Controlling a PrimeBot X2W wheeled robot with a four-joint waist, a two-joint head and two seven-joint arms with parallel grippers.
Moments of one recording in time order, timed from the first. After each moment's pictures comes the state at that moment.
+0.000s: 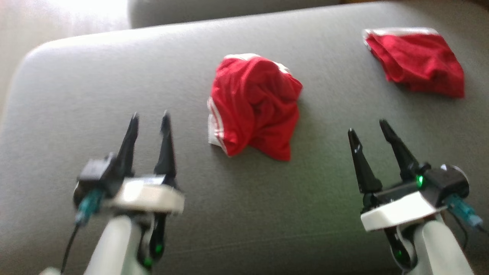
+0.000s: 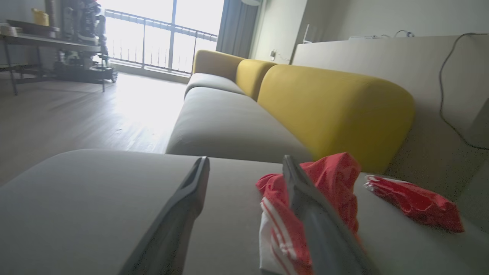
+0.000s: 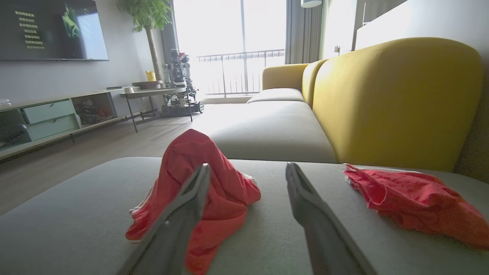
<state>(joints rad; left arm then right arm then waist) -0.20 0.04 -0.26 0.14 -0.32 0.06 -0.26 -0.10 -0.05 0.04 0.07 0.12 0.13 -0.25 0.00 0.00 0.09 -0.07</state>
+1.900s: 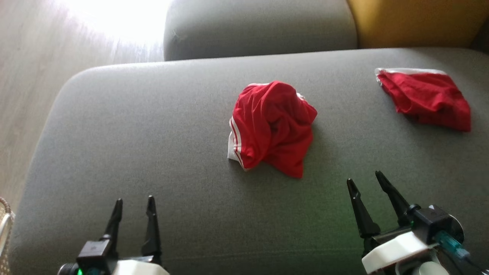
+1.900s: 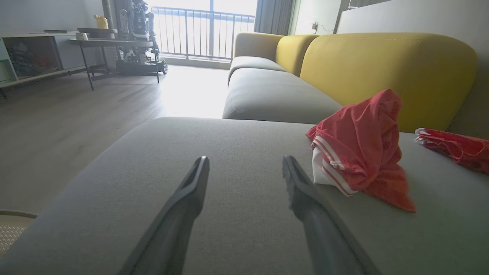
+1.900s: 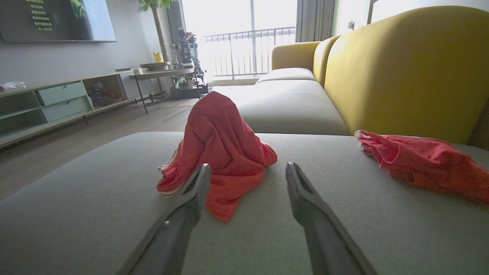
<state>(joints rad) 0.22 0.05 -0.16 0.01 -0.15 0.08 -0.26 0.07 -0.05 0.03 0.13 0.11 0.13 -0.25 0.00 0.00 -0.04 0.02</state>
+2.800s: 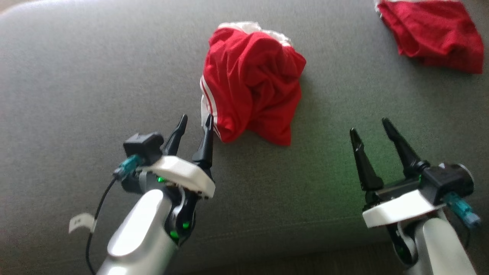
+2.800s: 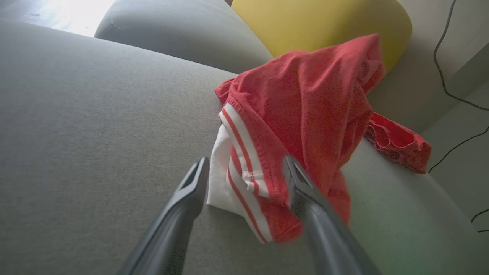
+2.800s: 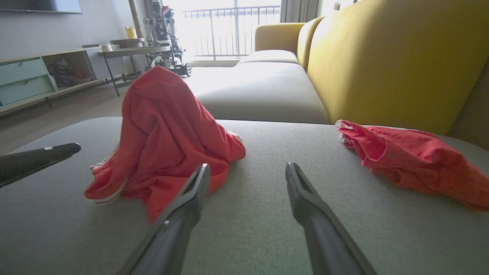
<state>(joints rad) -0.39 0.04 -0.49 0.46 -0.59 0.02 -0.26 -0.10 -0.05 0.02 0.08 0.06 0.13 -0.25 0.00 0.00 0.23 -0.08</state>
